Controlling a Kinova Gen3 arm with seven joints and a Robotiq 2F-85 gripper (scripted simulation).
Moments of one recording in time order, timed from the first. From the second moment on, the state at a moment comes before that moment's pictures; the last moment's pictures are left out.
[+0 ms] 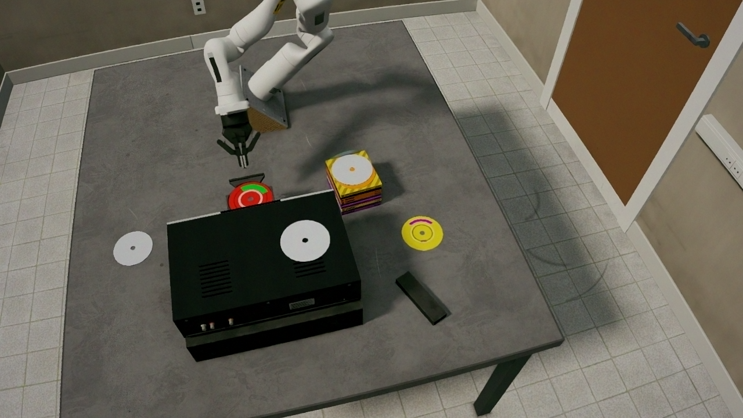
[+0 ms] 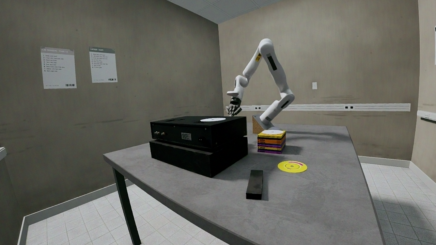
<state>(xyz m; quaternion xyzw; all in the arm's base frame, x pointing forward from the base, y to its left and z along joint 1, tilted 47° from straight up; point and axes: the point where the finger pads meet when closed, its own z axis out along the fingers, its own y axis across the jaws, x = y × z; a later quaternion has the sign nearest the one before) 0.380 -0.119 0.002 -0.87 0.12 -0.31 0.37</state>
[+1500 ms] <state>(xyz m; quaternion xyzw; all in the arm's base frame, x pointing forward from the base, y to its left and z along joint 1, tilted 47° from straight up) 0.378 -0.105 -0.010 -0.87 0.12 -0.30 0.38</state>
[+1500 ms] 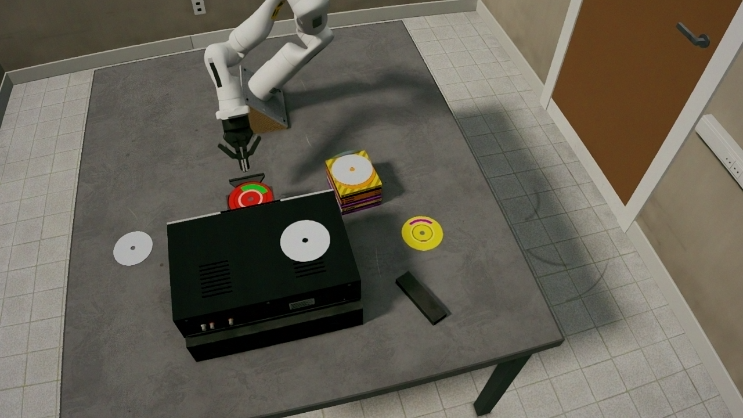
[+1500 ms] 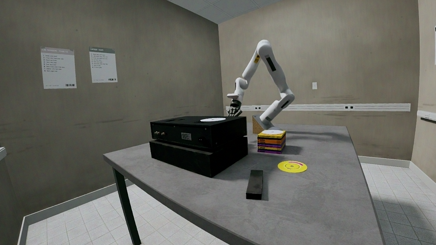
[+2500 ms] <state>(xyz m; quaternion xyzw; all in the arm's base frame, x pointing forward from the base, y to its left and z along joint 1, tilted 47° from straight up) 0.405 -0.107 -0.010 -0.87 0.13 -0.30 0.38</state>
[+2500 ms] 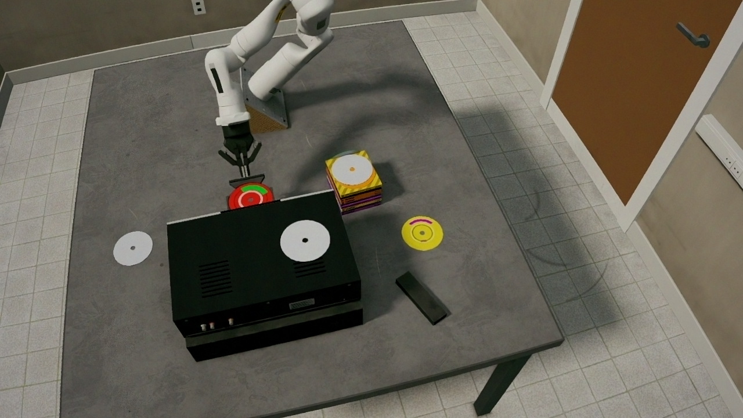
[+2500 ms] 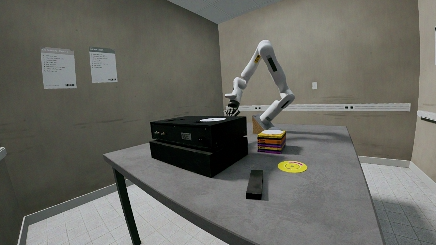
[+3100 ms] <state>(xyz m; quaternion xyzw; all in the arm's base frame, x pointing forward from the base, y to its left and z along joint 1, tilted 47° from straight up) 0.457 -0.109 -0.007 -0.87 0.13 -0.30 0.38</state>
